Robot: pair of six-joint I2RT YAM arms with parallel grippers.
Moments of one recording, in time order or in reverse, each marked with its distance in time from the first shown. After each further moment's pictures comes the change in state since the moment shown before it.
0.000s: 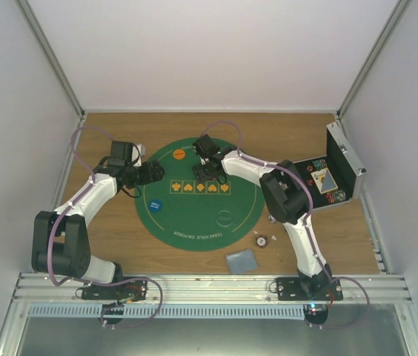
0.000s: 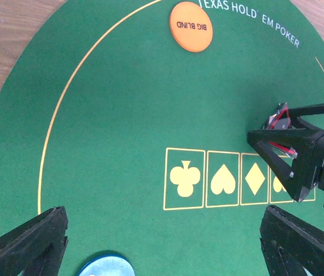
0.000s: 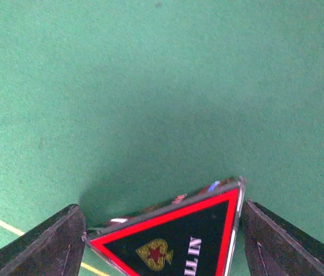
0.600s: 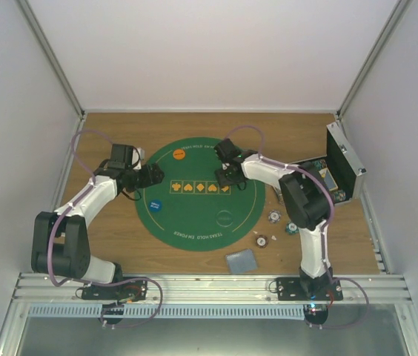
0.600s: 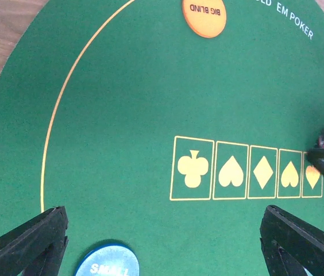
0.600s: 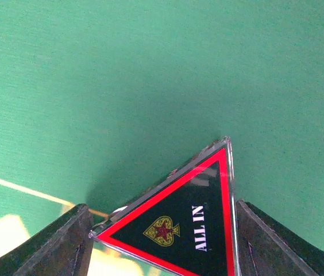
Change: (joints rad) left arm 0.000 -0.005 -0.029 0.002 -0.005 -0.022; right arm -0.070 -0.188 -0.270 0.006 0.041 0.021
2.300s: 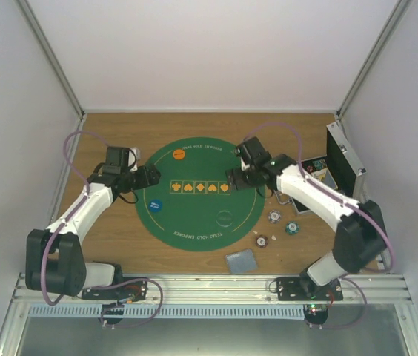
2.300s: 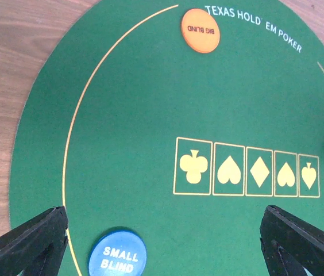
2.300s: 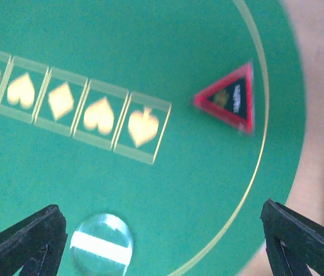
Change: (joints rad) left arm 0.000 -0.117 -0.034 -0.023 -0.049 0.006; right arm -0.037 -0.478 -0.181 -0.137 -0.066 0.050
